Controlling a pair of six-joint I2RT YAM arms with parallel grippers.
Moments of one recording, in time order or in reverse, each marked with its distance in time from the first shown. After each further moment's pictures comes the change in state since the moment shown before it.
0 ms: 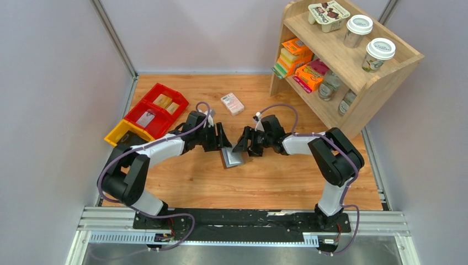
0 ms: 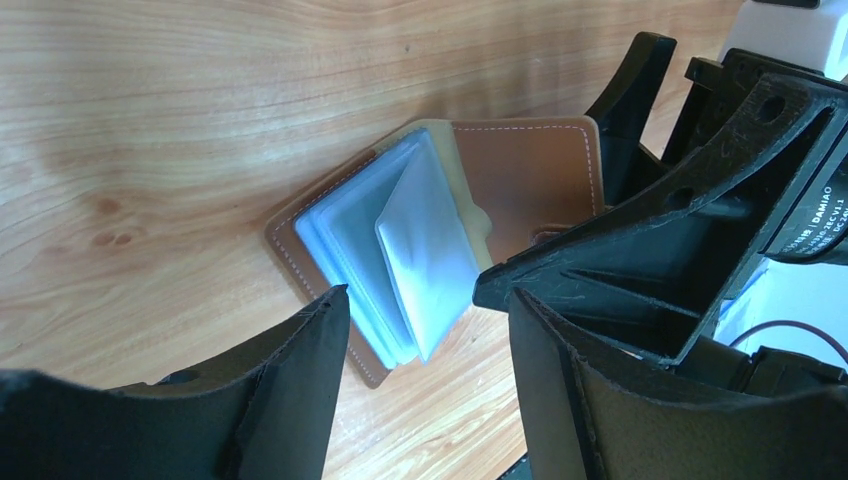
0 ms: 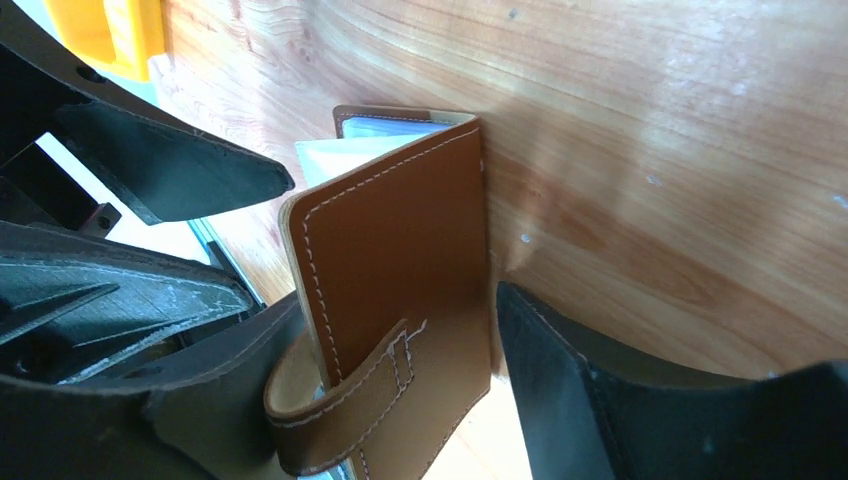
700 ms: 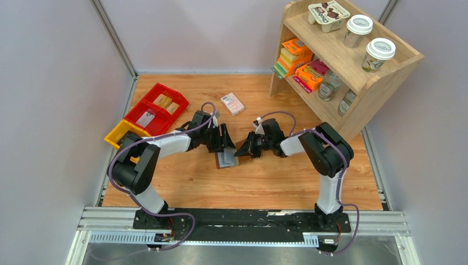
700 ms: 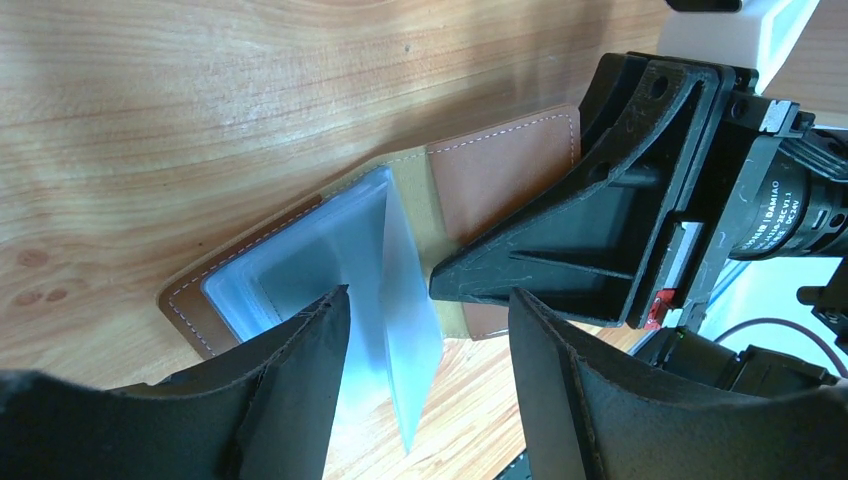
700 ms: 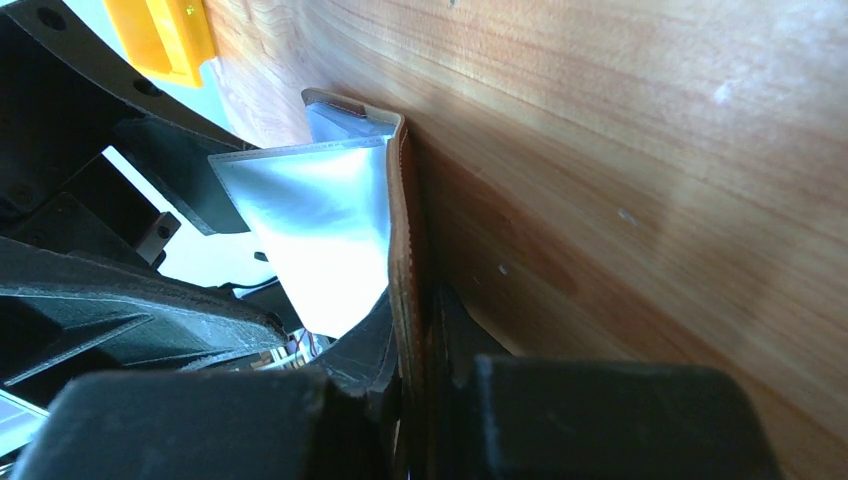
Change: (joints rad) left arm -0.019 0.146 0.055 0.036 0.050 -0.036; right arm -0.023 0.134 -0.030 0.194 -0.130 0.181
